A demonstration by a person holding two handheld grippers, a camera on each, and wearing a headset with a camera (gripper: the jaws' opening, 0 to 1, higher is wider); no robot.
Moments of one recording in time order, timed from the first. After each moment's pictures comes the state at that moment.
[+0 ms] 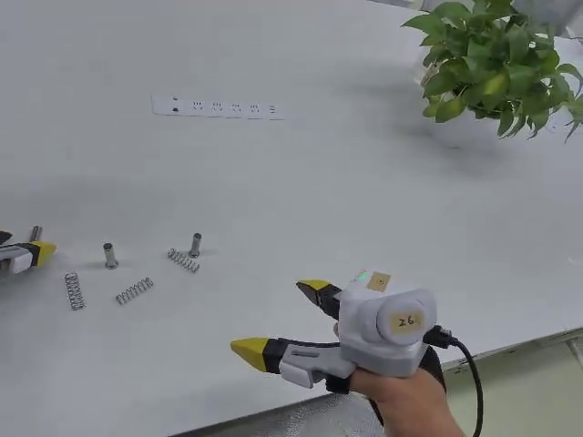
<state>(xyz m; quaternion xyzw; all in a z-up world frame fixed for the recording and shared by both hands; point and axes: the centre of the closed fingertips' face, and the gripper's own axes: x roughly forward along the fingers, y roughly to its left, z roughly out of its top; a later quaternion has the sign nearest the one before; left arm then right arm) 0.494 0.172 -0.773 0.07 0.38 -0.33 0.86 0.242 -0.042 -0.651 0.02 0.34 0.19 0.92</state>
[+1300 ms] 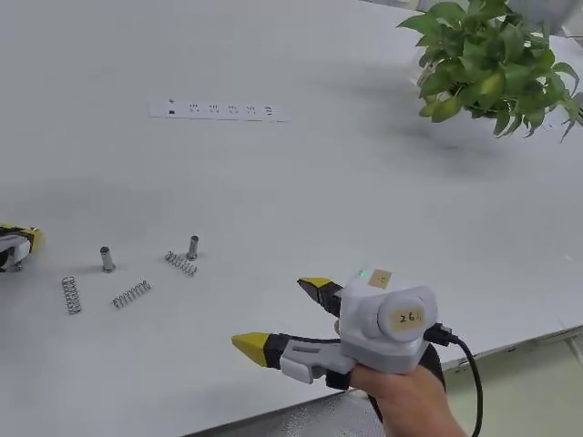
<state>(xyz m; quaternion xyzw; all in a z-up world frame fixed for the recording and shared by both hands) 0.515 0.174 -0.762 0.07 0.38 -0.31 0.87 0.246 -0.047 -0.647 0.03 0.34 0.18 0.92</state>
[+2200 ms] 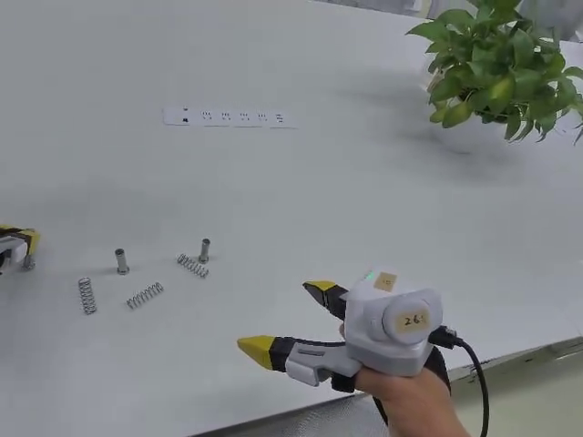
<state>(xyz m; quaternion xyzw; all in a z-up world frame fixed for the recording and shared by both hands) 0.509 0.189 -0.745 0.09 0.36 -0.30 0.88 0.244 -0.042 -0.647 0.03 0.33 0.19 0.93</state>
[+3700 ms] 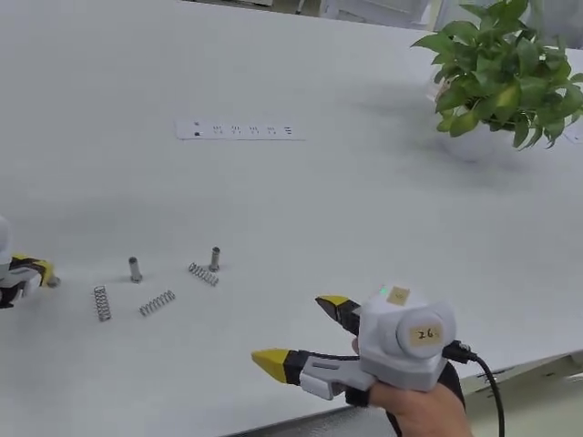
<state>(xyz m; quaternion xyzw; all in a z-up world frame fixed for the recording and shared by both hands) 0.466 0.196 -0.738 0.12 0.37 -0.31 0.87 0.232 -0.044 -0.649 0.04 0.32 0.19 0.93</state>
